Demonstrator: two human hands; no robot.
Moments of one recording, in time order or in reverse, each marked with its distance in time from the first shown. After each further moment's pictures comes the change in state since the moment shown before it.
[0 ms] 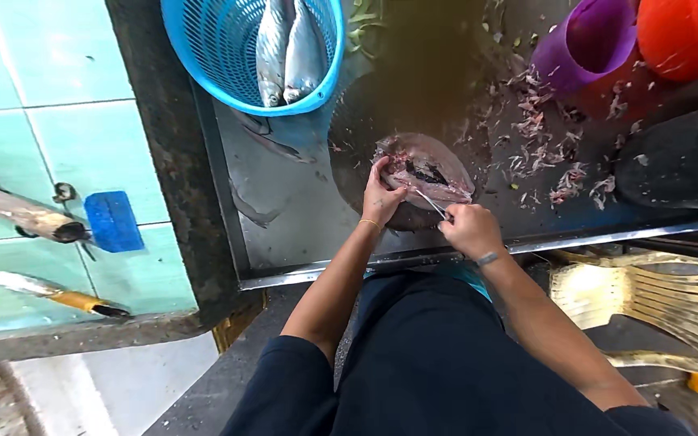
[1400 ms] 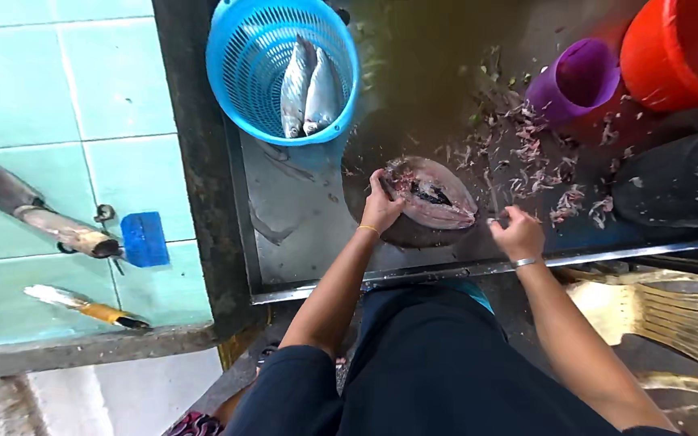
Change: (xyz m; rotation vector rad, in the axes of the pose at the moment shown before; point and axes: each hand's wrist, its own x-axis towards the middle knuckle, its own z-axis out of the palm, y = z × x) left_hand 0.016 0.043 -0.021 0.435 -0.046 -0.094; right_hand 0.032 0.092 -0.002 0.021 0.289 0.176
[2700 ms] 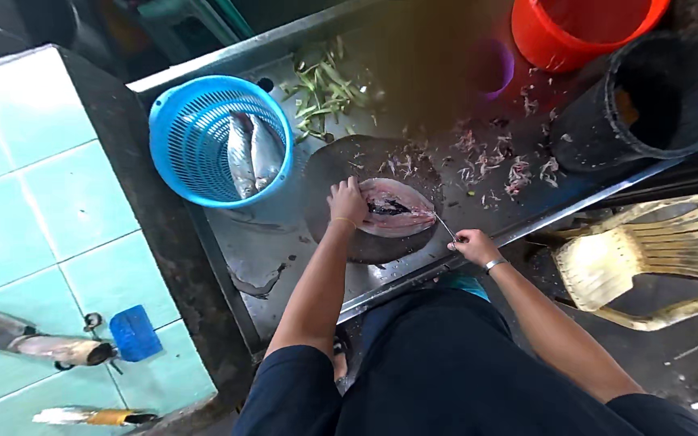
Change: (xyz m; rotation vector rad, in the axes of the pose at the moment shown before) left_hand 0.045 0.060 0.009 0.778 -0.079 0.271; right_hand -0.040 0.040 0.038 0.447 -0.319 0.172
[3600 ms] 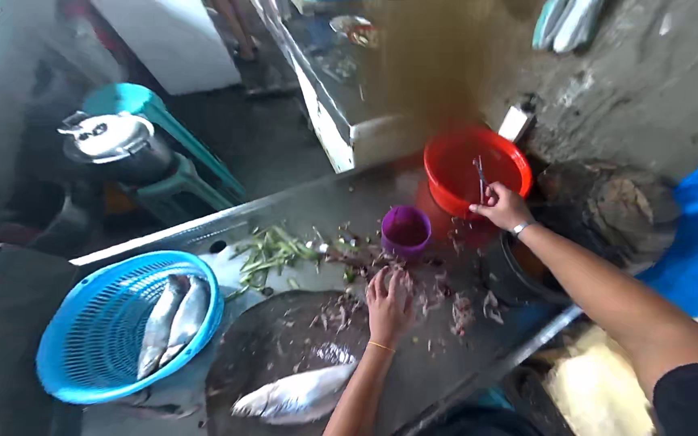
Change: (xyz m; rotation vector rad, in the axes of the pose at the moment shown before) left_hand 0.078 0.260 0.082 -0.235 0.544 0.431; right_hand 0.180 -0.016 -0.424 -0.126 0.681 -0.339
